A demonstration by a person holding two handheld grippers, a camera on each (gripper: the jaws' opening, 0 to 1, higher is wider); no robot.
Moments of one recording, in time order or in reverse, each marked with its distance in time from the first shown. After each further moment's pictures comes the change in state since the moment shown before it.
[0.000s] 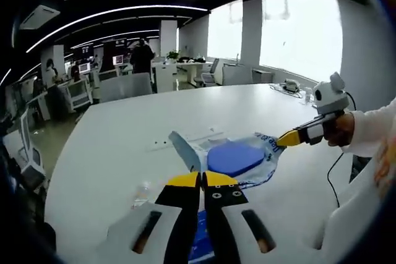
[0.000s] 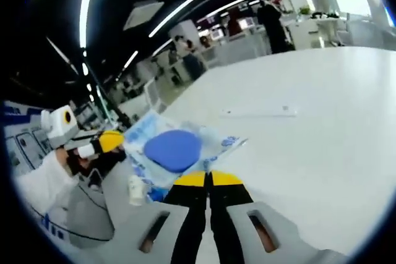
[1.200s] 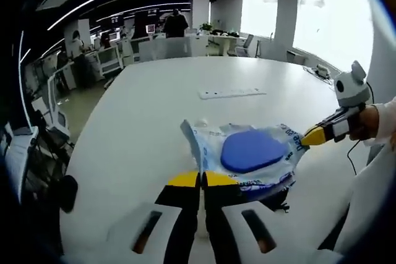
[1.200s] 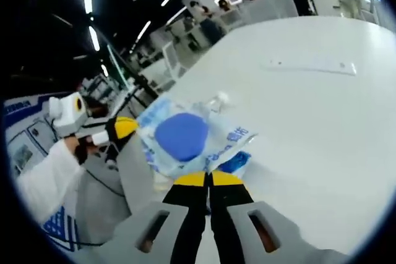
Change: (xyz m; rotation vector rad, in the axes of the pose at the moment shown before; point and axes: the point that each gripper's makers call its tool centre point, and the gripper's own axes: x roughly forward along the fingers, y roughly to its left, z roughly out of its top) left arm -0.080 0.104 -0.099 -0.099 0.186 0.227; right arm 0.083 0.110 -0.083 0.001 0.245 0.138
